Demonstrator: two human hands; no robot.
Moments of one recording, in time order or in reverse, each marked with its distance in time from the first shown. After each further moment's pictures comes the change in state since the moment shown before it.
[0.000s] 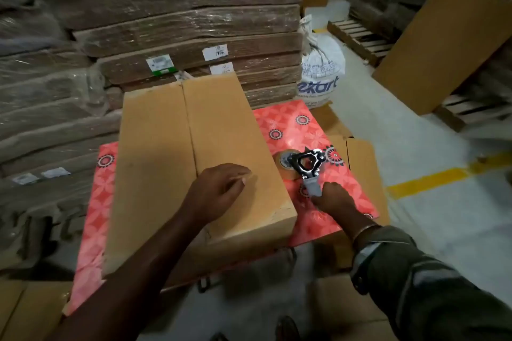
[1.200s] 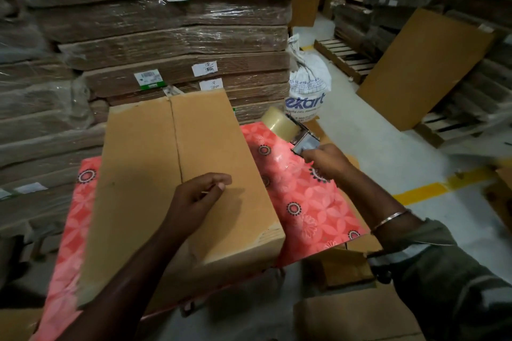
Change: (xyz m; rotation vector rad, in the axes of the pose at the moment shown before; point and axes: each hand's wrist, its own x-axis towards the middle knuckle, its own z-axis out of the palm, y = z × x) left_hand 0.010 -0.007 0.001 -0.436 0.152 -0.206; right_hand 0.000 -0.056 -0.162 0.689 0.012 0.045
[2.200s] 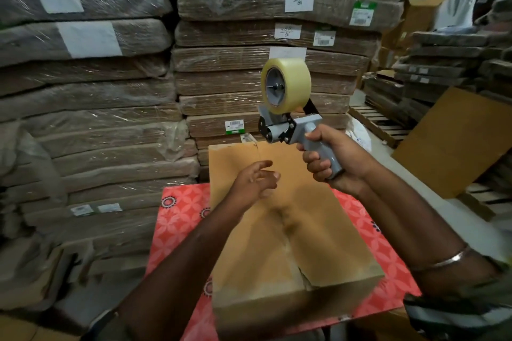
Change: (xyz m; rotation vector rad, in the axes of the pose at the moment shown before) left_hand 0.030 0.019 -0.156 -0.361 -0.003 -0.285; right_hand -0.194 -0.251 0.115 0.710 -0.612 -0.141
